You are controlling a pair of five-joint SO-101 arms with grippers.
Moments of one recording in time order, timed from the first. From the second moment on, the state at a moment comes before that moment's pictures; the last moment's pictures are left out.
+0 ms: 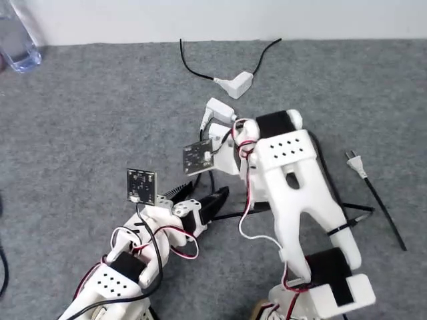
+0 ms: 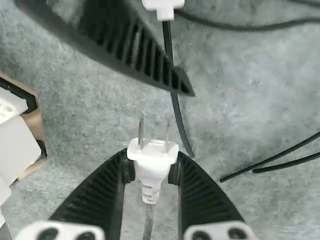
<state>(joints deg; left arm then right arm) 25.1 -64.7 94.3 11.9 29.7 -18.7 -3.6 5.0 100.0 75.1</state>
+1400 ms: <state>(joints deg) 25.7 -65.5 94.0 10.9 30.1 -26.7 -0.6 -4.1 100.4 73.8</state>
